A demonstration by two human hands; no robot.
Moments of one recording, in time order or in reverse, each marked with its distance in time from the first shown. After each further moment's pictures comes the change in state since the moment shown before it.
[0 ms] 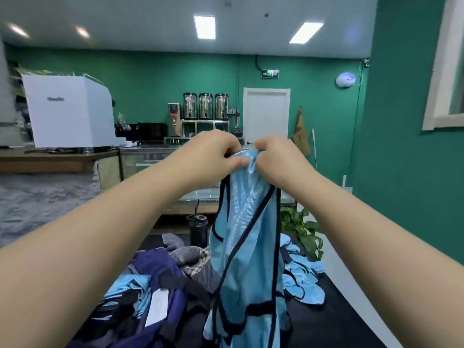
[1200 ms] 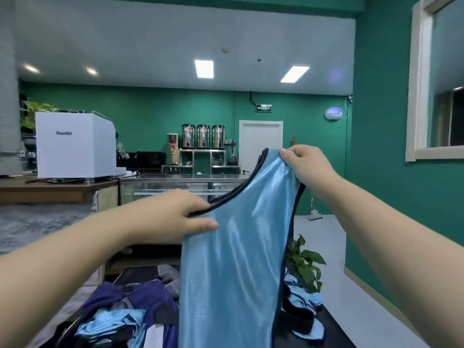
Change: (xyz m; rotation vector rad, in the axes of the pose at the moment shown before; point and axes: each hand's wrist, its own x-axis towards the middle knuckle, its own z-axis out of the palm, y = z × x) left_hand -0.046 -0.019 -0.044 0.117 -0.344 0.095; right_hand 0.025 0.039 -0.058 0.403 0.263 0.116
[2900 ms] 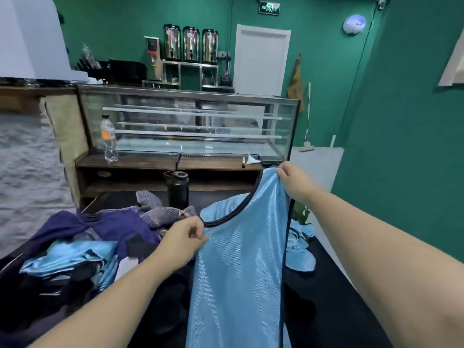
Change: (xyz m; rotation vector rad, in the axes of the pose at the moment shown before) left_hand 0.081 -0.076 0.321 -0.926 0.168 -0.469; right_hand 0.016 0.263 0.133 -0.425 -0.375 0.219
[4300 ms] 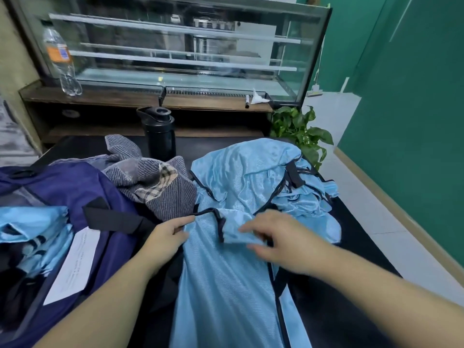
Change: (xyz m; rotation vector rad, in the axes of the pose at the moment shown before) left_hand 0.060 -0.210 0.074 -0.229 -0.091 -0.372; right_hand -0.072 0.062 0.142 -0.049 -0.451 -0.458
